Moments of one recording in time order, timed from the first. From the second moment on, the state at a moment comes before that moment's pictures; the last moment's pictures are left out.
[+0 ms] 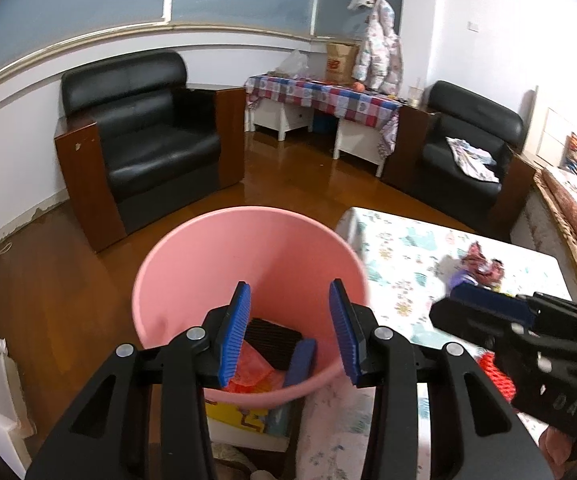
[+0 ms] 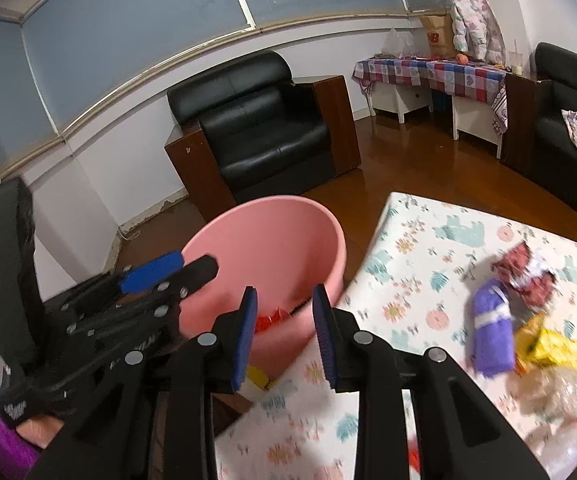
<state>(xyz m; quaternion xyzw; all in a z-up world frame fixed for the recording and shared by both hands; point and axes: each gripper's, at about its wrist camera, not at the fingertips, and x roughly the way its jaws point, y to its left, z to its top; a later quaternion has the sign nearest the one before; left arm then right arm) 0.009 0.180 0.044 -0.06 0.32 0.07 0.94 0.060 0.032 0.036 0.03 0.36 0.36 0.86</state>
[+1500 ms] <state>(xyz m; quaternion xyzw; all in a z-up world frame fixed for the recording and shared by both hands) -0.007 -0.006 -0.024 0.00 0.48 -0.25 0.84 -0.027 -0.230 -0.029 0.10 0.40 0.17 0.90</state>
